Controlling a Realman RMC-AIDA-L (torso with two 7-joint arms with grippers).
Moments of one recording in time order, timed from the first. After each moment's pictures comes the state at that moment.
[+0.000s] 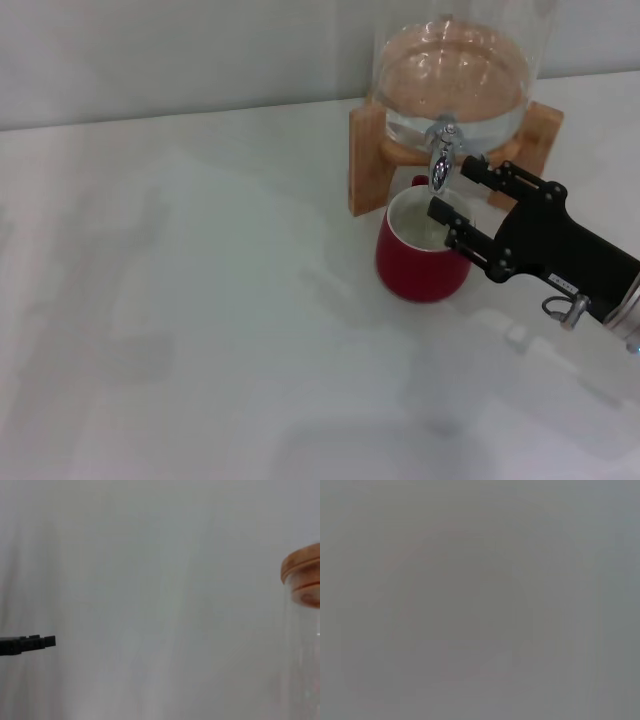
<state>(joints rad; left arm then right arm) -0.25 -2.08 -1.77 -0.52 0.10 -1.12 2.83 0.30 2.01 1.39 0.28 -0.31 1.46 -2.77</state>
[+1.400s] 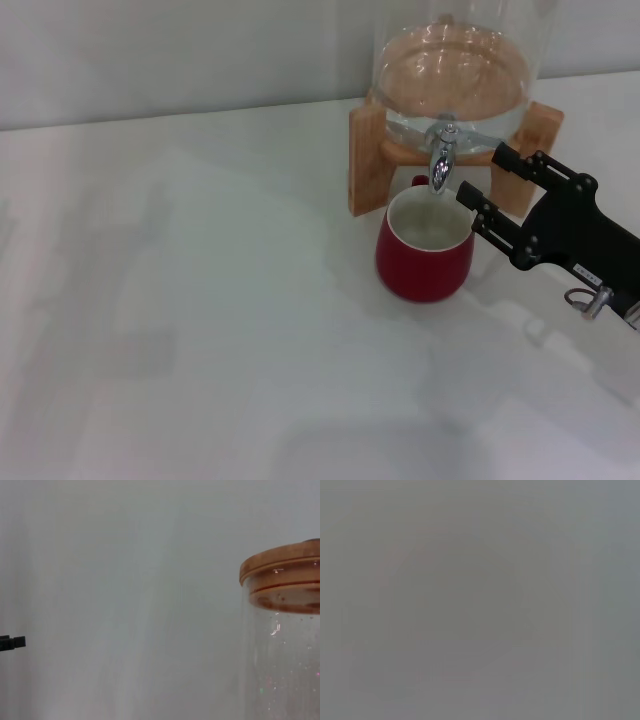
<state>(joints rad) -0.26 -2.08 -1.77 -0.52 0.11 -1.11 2.83 0.28 2.00 1.45 0.27 -0.31 1.47 -2.77</state>
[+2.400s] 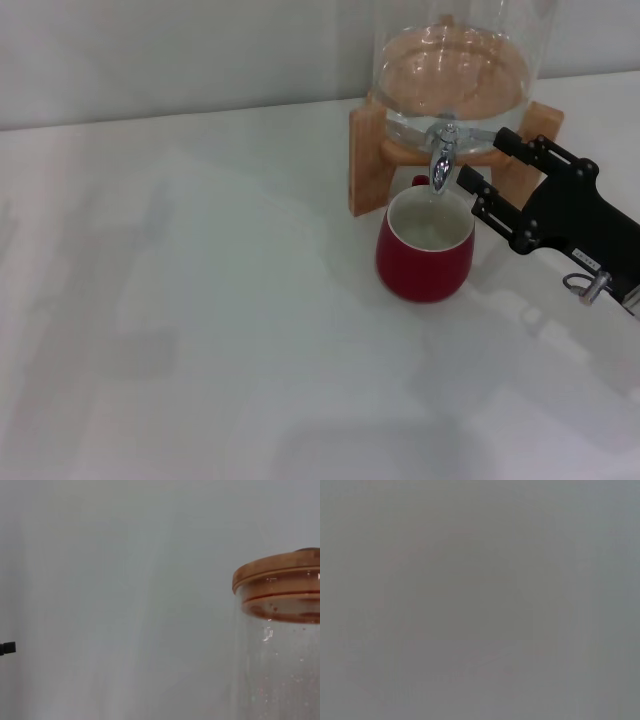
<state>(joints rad) -0.26 -2.08 -1.77 -0.51 0.11 -1.11 2.83 0.29 2.00 1.48 0.28 -0.31 1.46 -2.77</state>
